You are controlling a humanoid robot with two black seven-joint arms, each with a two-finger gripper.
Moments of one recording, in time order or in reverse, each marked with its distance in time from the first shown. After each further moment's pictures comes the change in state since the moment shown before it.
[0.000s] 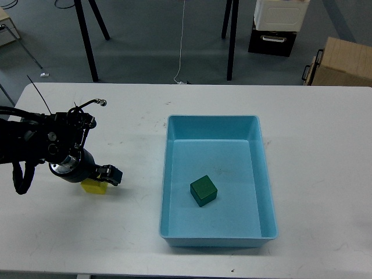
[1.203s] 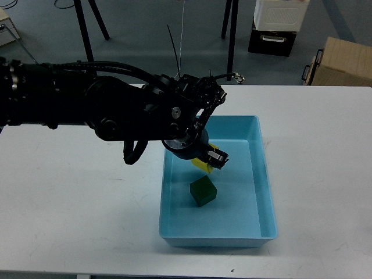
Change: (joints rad) left arm -0.366 -0.478 -0.071 0.006 -0.196 0.000 0.054; right arm -0.045 0.001 0.023 0.002 -0.010 0.000 0.000
